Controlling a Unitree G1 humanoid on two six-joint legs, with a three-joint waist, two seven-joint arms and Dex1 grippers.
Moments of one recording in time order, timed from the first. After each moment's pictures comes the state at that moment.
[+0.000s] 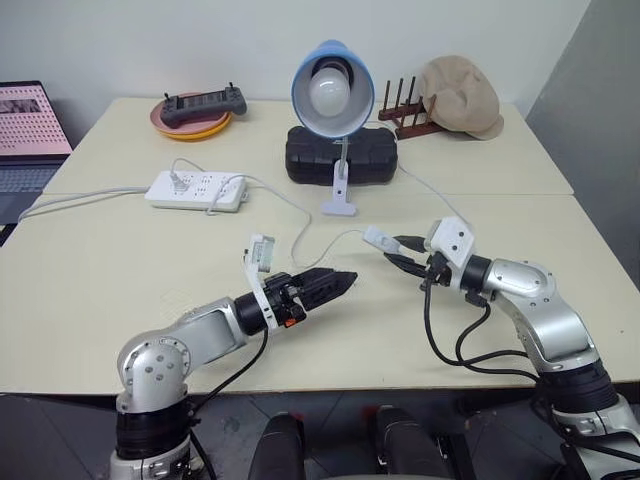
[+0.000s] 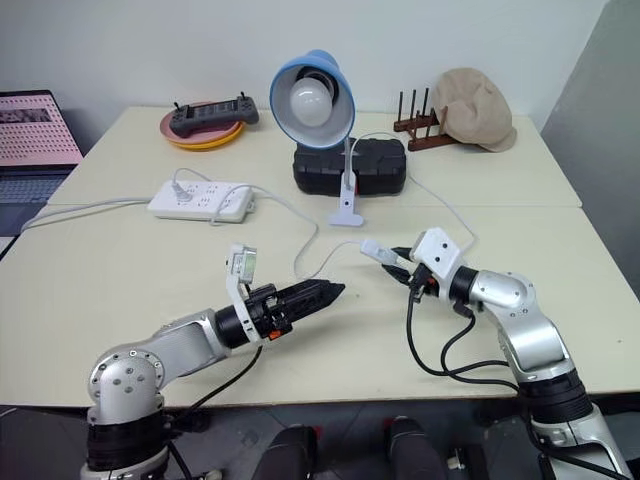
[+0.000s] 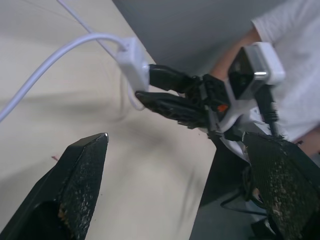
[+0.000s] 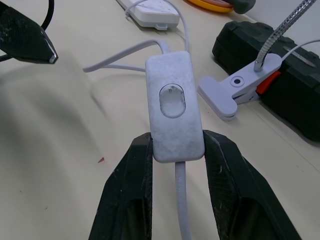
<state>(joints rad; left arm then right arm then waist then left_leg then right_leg) -0.23 0.28 0.21 -0.40 -1.18 1.13 -0.32 -0.38 -0.54 0.13 -0.19 0.18 0.32 0.78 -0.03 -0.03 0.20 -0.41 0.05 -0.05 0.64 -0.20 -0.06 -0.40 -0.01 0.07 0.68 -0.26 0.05</state>
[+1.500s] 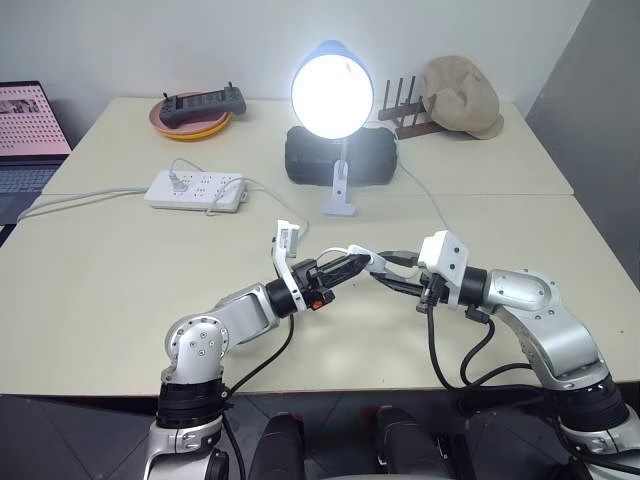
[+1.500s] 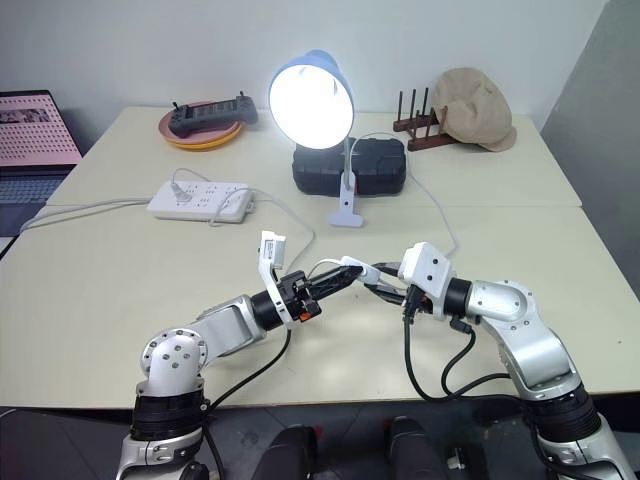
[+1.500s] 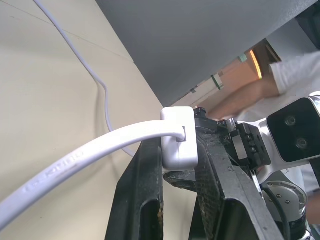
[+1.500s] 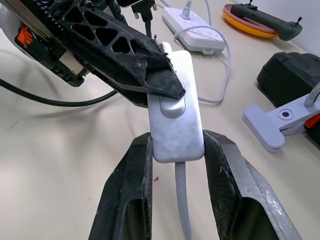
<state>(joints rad) -0.34 0.21 0.11 -0.23 -1.14 1.04 -0.36 -0.32 -0.57 0.16 -0.36 0.22 0.35 0.85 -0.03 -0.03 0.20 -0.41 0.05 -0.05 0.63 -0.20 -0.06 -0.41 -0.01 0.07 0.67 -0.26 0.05</state>
